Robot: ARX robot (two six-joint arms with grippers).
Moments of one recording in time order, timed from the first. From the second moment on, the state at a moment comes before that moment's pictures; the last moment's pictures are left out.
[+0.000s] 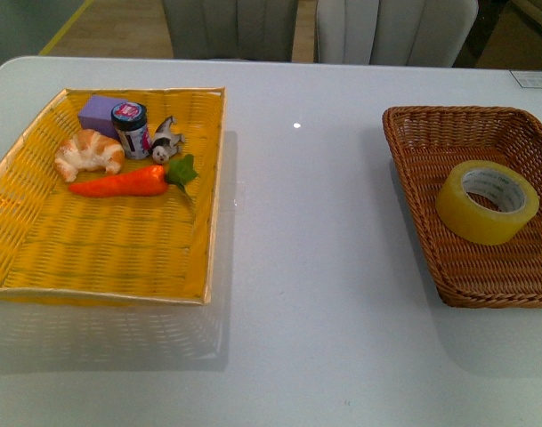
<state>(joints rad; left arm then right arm) 0.00 0.02 0.01 0.00 0.00 -0.01 0.00 0.80 0.02 0.76 0.00 0.01</state>
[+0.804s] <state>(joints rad) 0.00 0.02 0.01 0.00 0.00 -0.01 0.00 0.30 0.02 0.30 0.00 0.01</state>
